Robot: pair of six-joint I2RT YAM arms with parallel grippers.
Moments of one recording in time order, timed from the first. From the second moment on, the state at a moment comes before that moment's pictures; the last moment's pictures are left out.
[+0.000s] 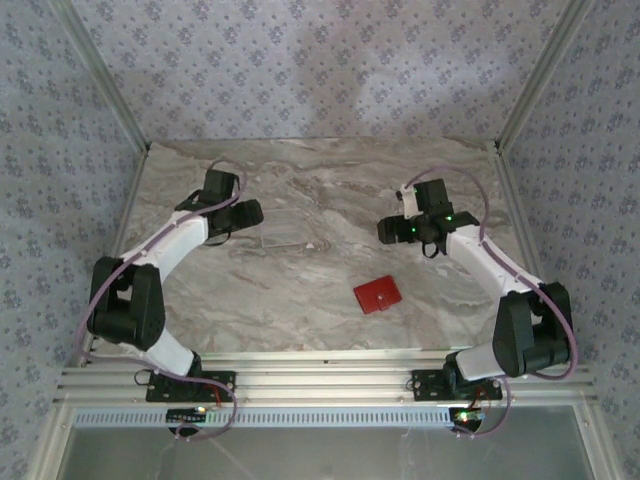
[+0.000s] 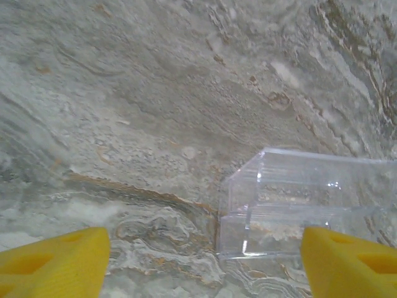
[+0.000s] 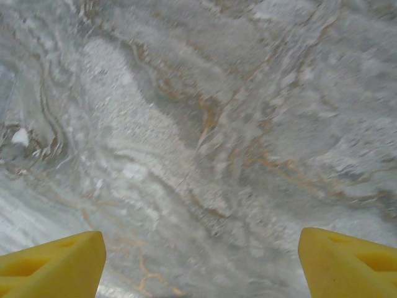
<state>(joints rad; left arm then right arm) -0.27 1.60 1.12 -0.49 0.00 -0.51 0.27 1.42 1.00 -0.51 -0.14 0.07</state>
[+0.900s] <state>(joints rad) -0.29 1.91 1.42 -0.65 0.05 -0.49 0.31 1.40 1.06 -0.62 -0.08 0.09</state>
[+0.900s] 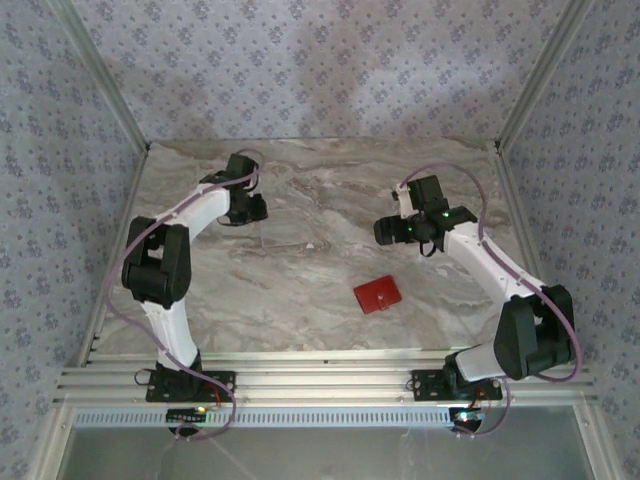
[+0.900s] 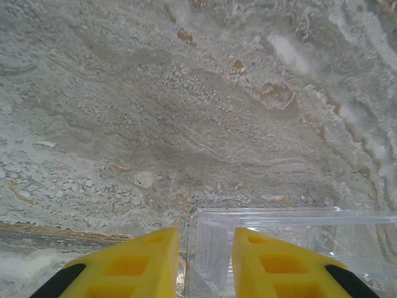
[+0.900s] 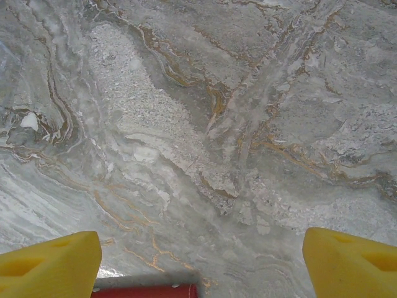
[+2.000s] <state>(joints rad) -0.53 2.07 1.66 -0.75 -0.02 -0.54 0.31 1.34 1.06 -0.67 -0.06 0.09</state>
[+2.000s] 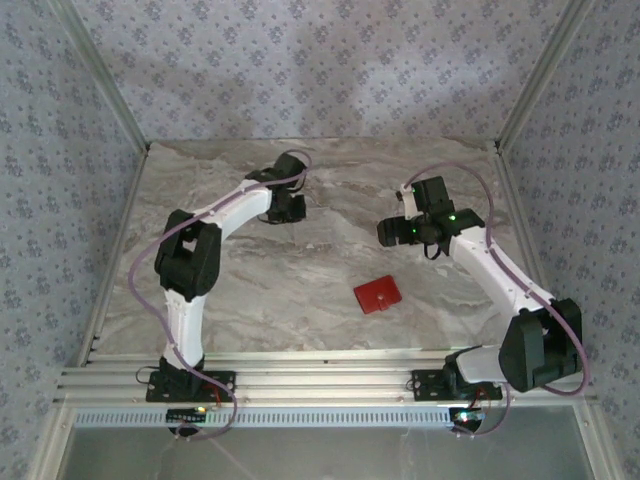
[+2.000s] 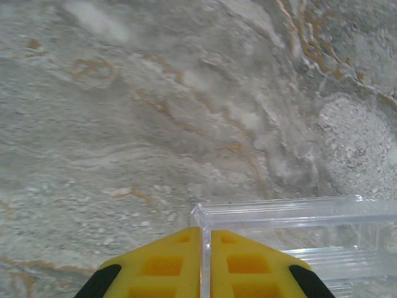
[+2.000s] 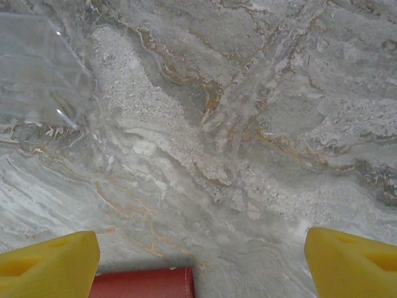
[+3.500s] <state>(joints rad) -0.55 1.93 1.60 -0.79 -0.06 -0.49 0.42 1.44 0.93 -0.89 -0.14 1.47</state>
